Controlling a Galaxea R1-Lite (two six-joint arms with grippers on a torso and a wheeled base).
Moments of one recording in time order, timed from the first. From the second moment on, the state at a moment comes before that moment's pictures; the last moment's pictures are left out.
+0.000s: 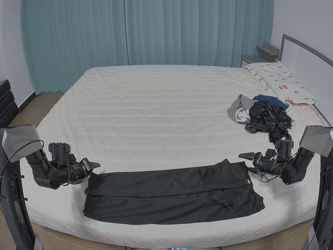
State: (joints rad) left arm 0.09 2.31 -0.75 -0.89 -0.38 -0.62; right arm -0.05 2.42 -0.82 -1.06 0.56 0.74
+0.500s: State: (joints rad) left arm 0.11 2.33 -0.75 -0.89 -0.38 -0.62; right arm -0.04 2.46 -0.86 -1.06 0.49 0.74
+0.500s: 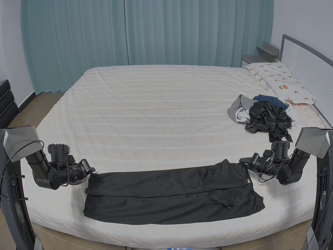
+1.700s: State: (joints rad) left arm 0.13 2.33 -0.75 -0.89 -0.40 -0.62; right arm -0.06 2.48 -0.84 -1.11 0.44 0.74
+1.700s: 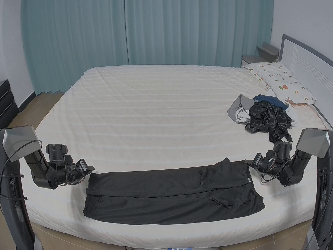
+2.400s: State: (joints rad) left arm 0.10 2.32 -0.72 -0.89 -0.39 -0.60; right arm -0.06 2.49 -0.84 -1.13 0.44 0.74
